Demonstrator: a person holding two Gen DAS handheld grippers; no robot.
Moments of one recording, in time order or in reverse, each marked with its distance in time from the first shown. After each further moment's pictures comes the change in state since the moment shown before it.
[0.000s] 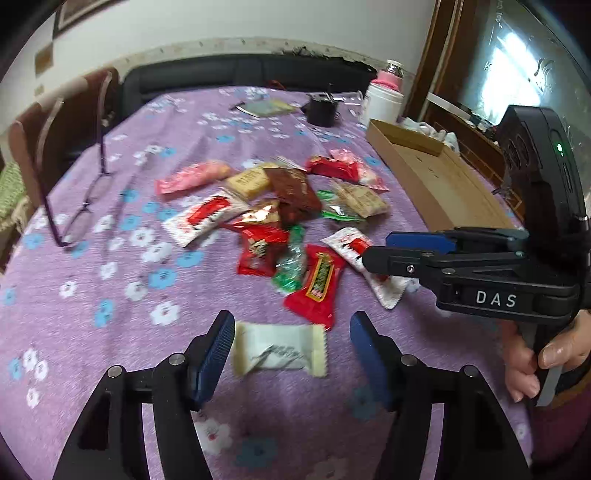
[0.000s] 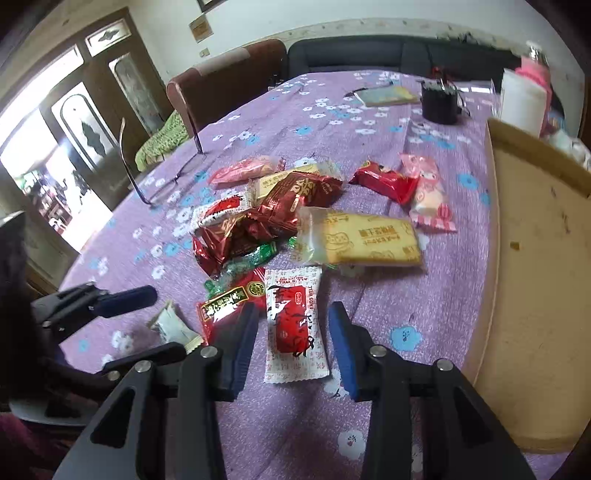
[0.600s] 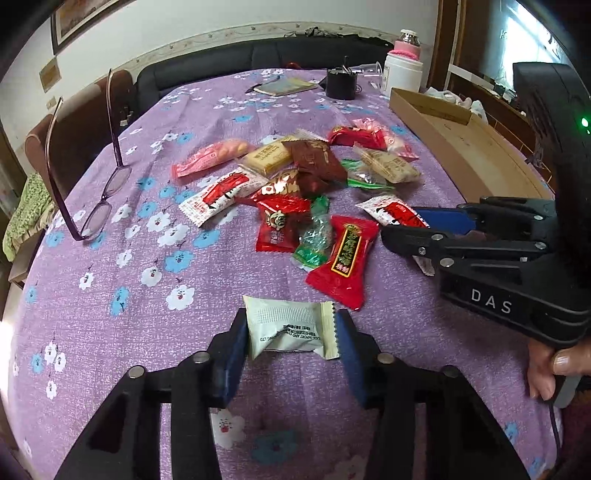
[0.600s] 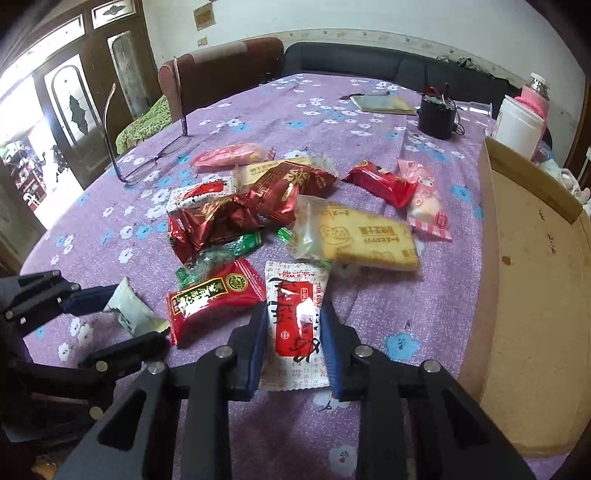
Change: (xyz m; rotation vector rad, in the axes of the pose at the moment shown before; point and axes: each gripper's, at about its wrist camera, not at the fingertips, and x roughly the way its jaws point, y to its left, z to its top) left arm 0.018 -0.008 -0.005 0.046 0.071 0.158; right arm 0.014 0.008 -0.007 -0.071 -0.009 -0.120
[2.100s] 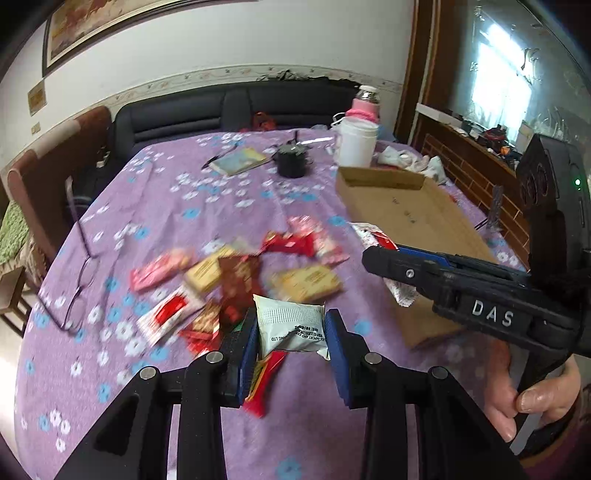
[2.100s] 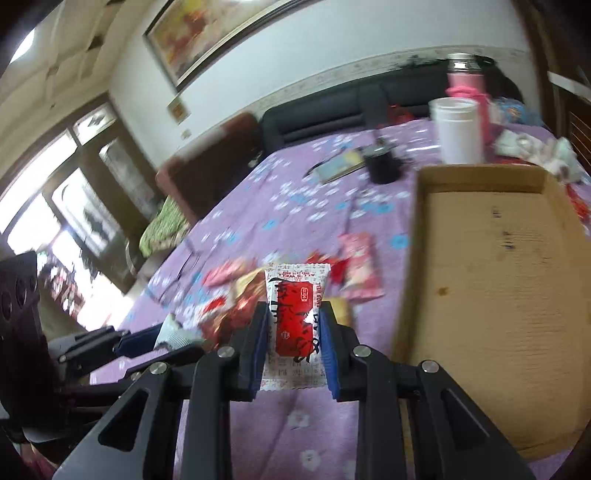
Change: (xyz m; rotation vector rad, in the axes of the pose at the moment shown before) left arm -0.048 -0.053 0.087 0.016 -0.150 -0.127; right arm -0.078 -0.090 0.020 0.329 -0.249 0.167
